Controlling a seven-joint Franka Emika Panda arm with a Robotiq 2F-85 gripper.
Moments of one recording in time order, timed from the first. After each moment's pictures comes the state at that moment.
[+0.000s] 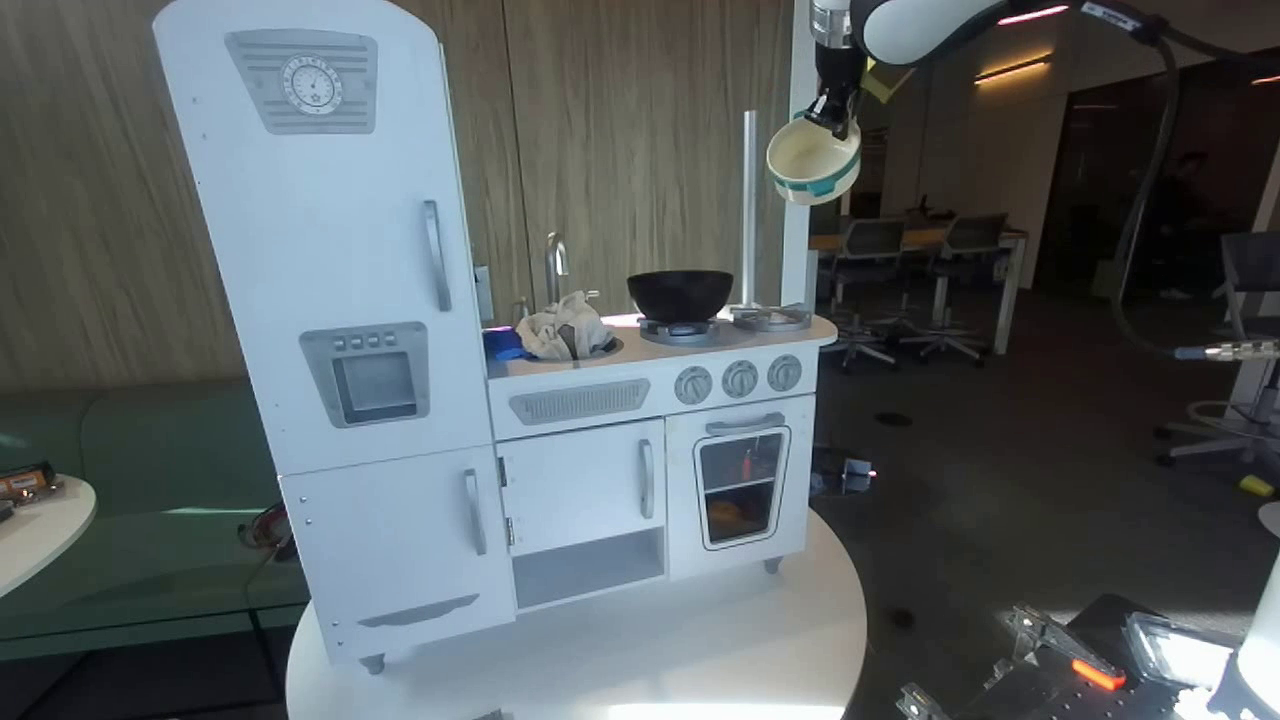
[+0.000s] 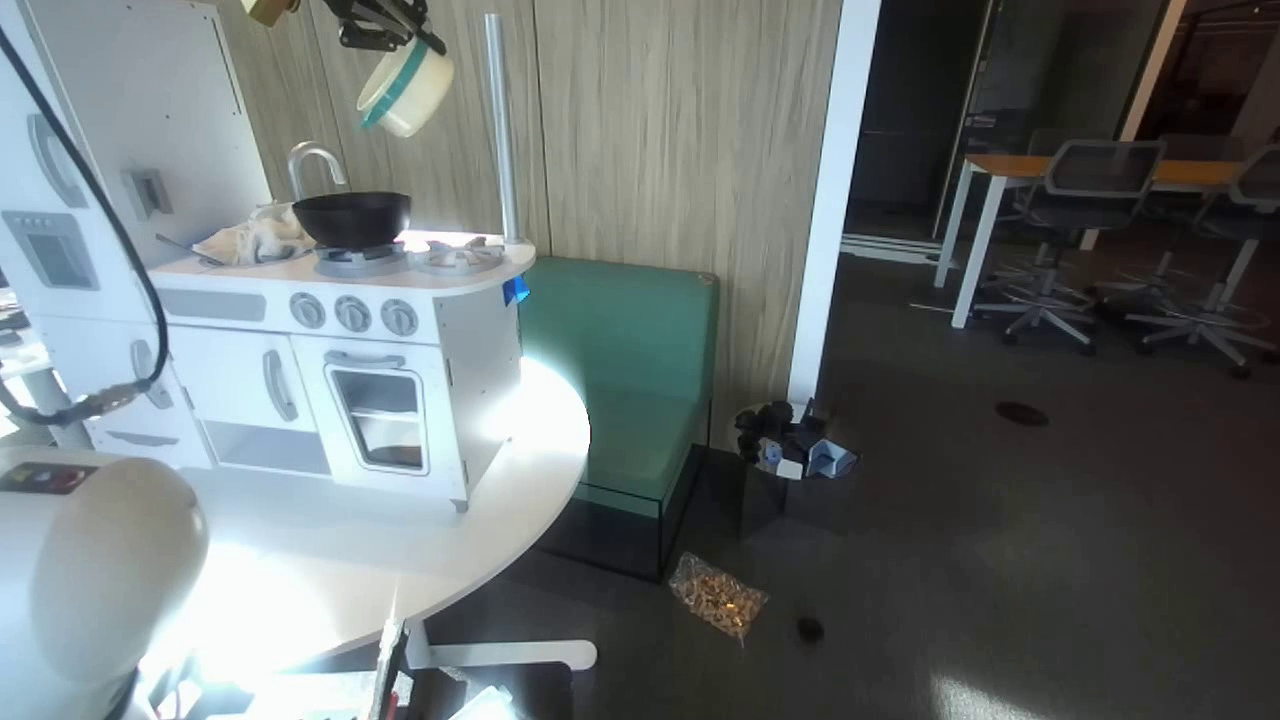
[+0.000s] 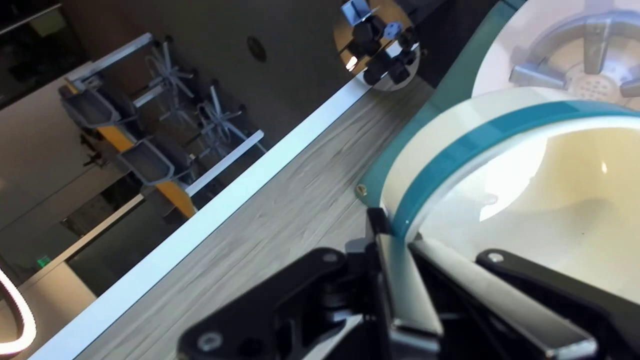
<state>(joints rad) 0.13 -0.36 -0.07 -2.01 -0.89 2.15 0.26</state>
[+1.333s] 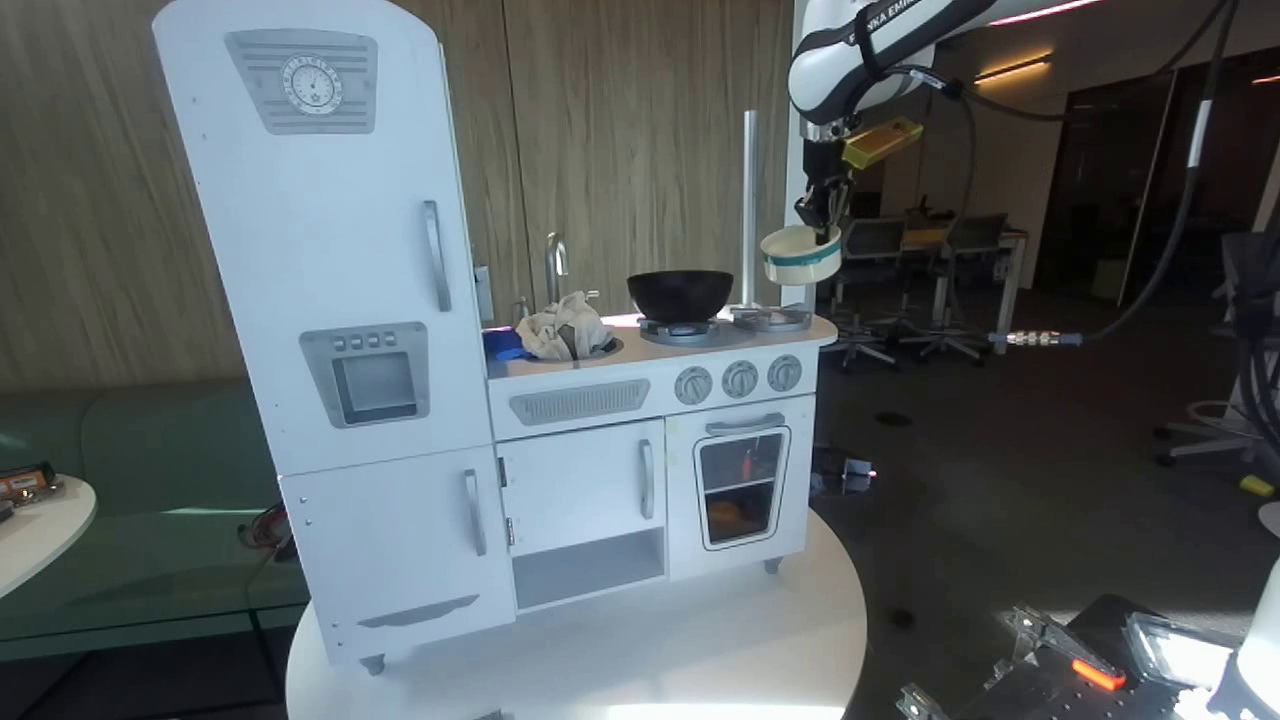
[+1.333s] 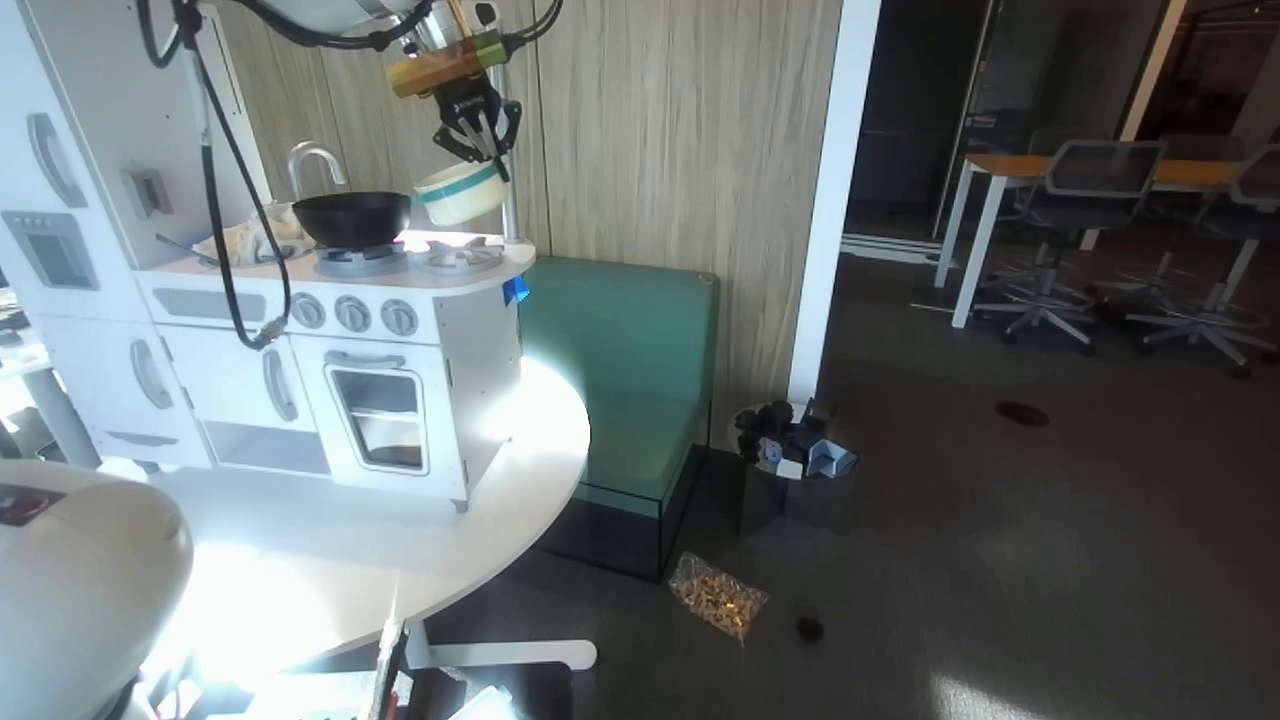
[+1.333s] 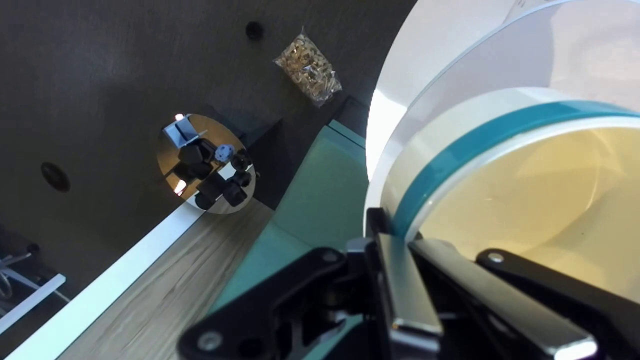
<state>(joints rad) -0.03 0.07 -0.12 -1.70 -0.28 2.07 -0.21</state>
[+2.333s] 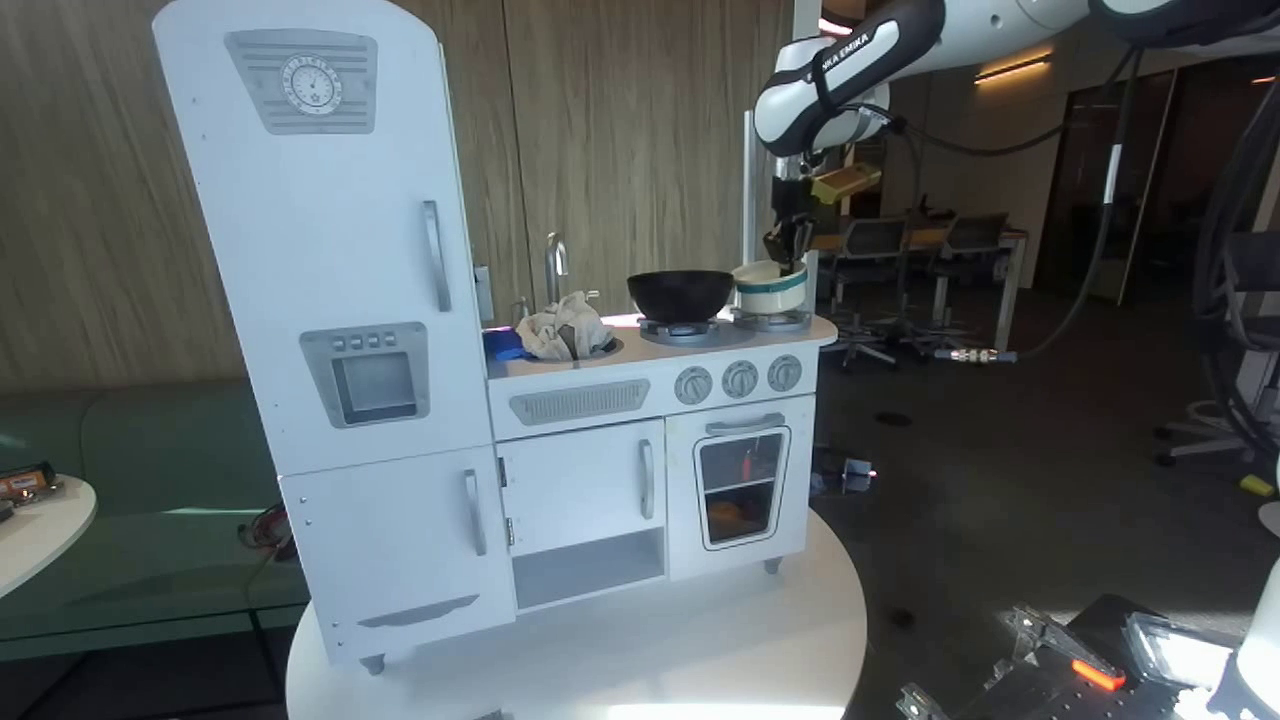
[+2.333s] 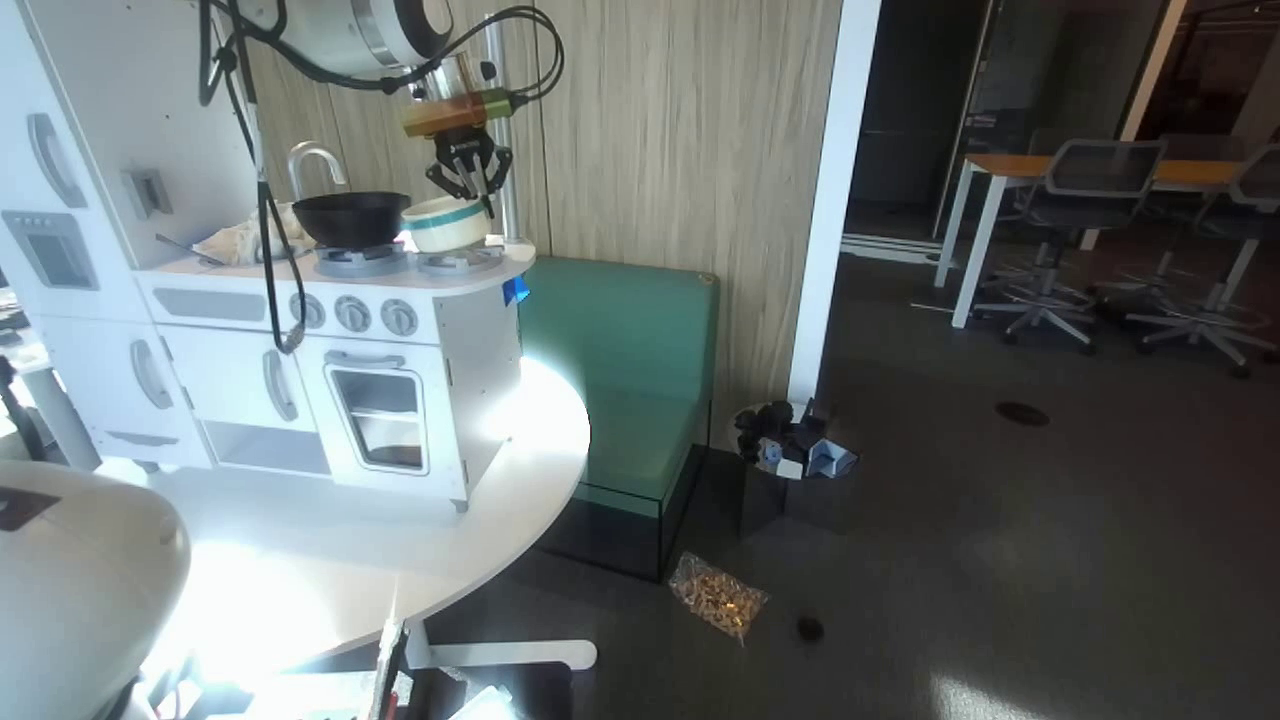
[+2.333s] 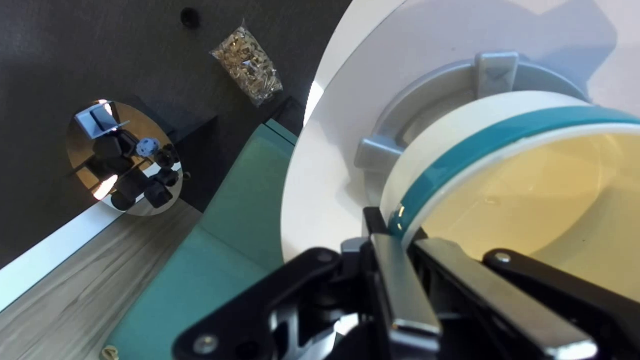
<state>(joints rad) -0.06 0.23 -0.07 -1.60 -0.15 2.06 -0.33</state>
